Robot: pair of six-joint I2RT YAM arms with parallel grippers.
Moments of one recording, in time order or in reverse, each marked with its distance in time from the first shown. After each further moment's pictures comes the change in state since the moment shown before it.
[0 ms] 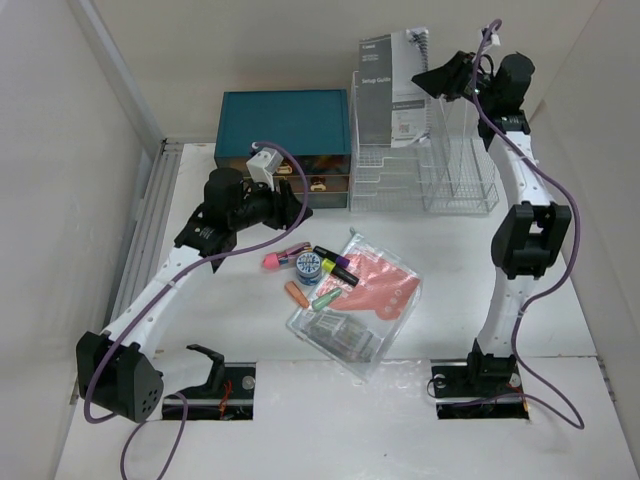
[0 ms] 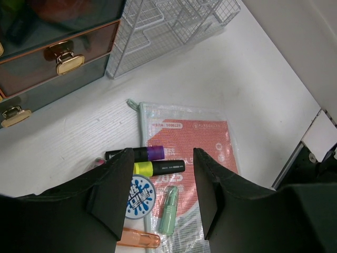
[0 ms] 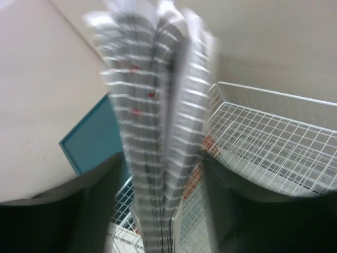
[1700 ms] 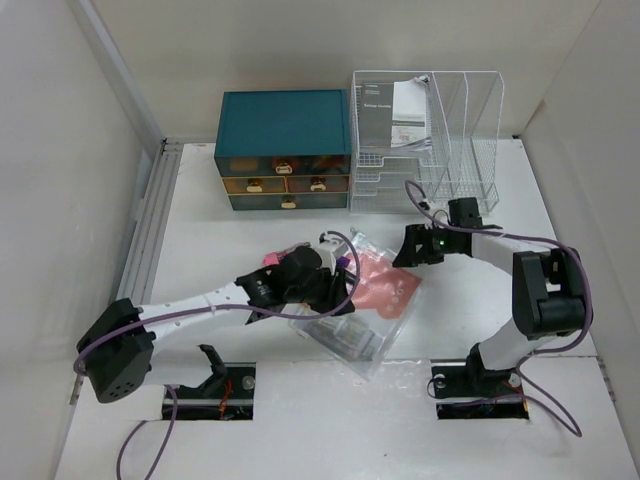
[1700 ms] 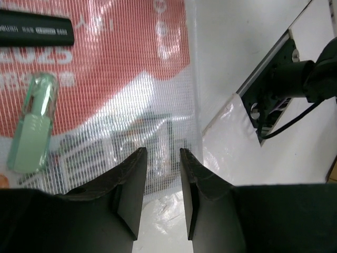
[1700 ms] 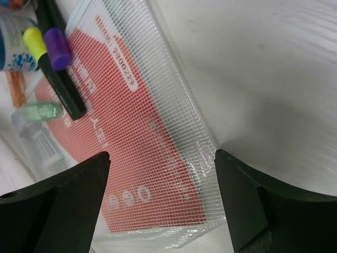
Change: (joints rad) left arm -0.569 0.048 -0.320 0.076 -0.239 -0.342; right arm 0.135 -0.513 -1.284 -0.427 0.155 -0.620
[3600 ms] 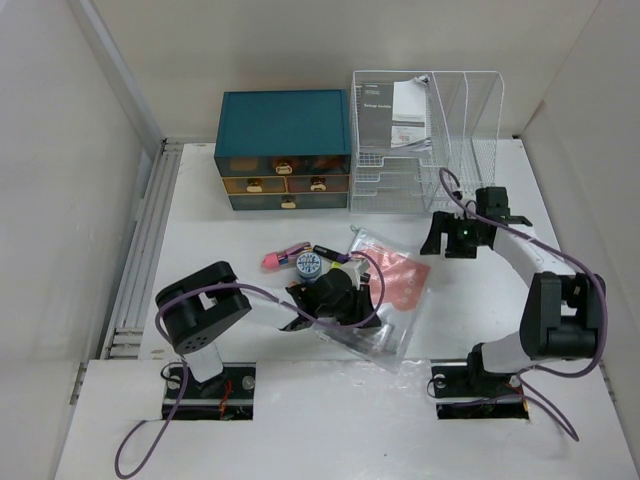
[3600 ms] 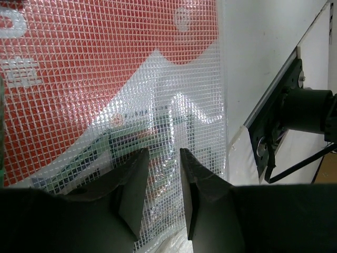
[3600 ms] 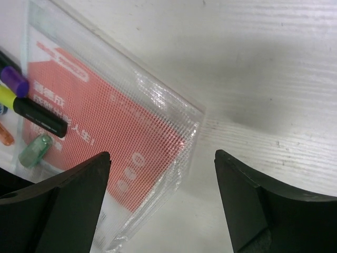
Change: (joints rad) left arm -0.129 0.476 -0.058 0.553 -0.046 -0.238; right arm -0.138 -0.149 0.098 -0.258 0.240 0.100
